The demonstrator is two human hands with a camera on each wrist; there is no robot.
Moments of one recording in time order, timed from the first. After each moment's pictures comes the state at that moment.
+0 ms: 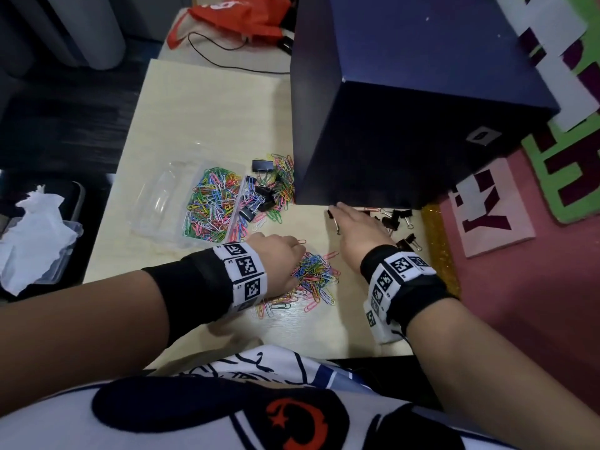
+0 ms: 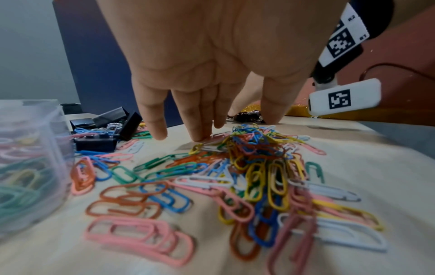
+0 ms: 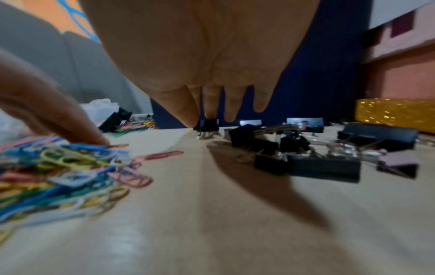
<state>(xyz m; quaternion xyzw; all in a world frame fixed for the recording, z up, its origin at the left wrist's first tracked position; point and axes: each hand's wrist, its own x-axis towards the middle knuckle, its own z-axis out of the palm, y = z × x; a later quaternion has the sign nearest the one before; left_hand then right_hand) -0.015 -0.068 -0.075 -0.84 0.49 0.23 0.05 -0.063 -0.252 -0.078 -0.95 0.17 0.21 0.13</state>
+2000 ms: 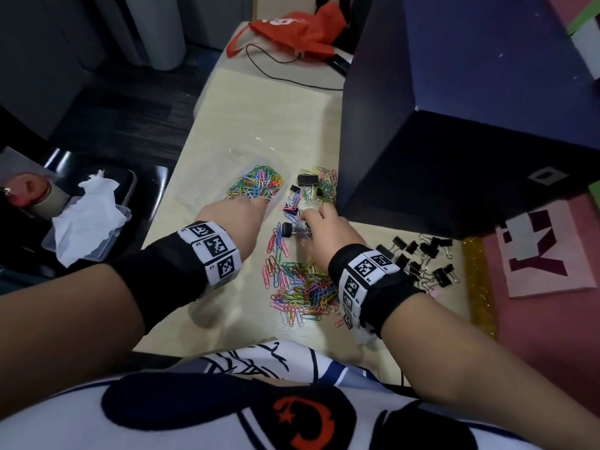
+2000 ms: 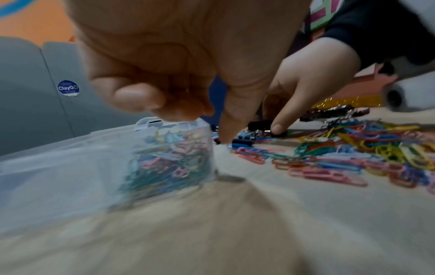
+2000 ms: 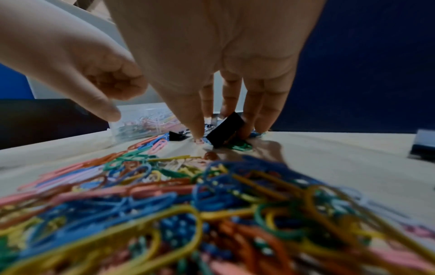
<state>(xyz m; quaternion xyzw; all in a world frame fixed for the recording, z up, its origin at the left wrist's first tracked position) 0.043 0.013 -0.057 -0.95 0.24 0.18 0.05 -0.006 -0.159 -0.086 -0.98 0.03 0.15 0.11</state>
